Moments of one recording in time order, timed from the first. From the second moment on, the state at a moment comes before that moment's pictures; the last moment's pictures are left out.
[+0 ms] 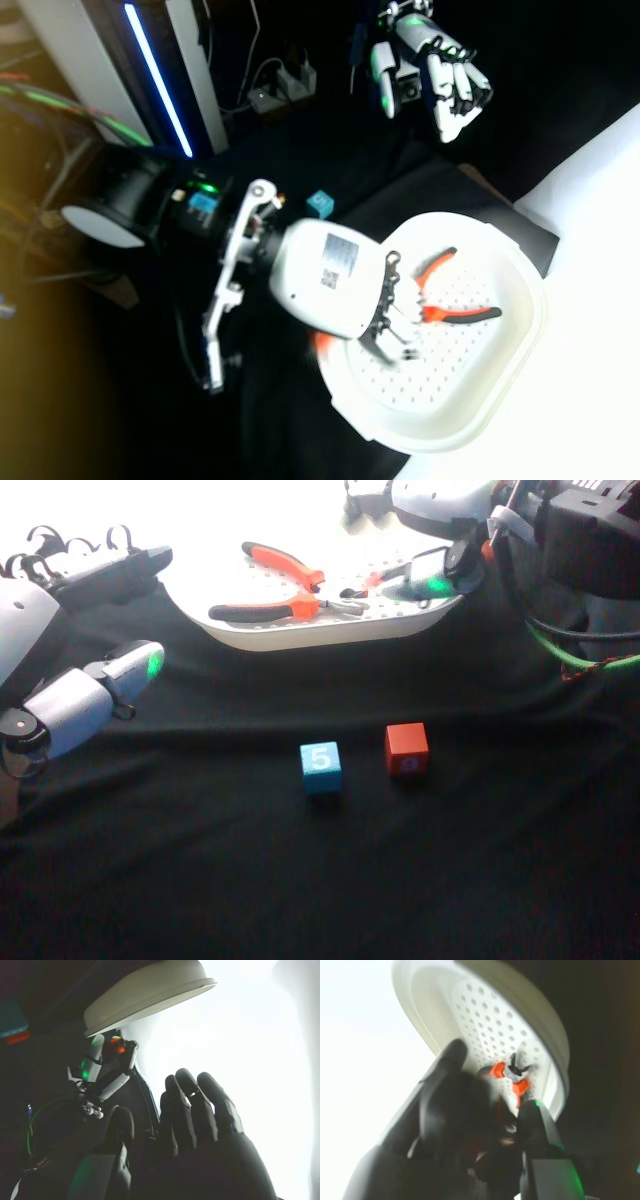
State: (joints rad) left arm 1.07 -0.90 0.92 -0.36 -1.32 1.16; right arm -0.38 -1.38 1.54 0.10 0.15 -1.14
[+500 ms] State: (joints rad) left arm 1.08 -0.88 0.89 -0.39 -1.35 1.15; right arm -0.38 -1.09 1.19 0.03 0.35 -1.14
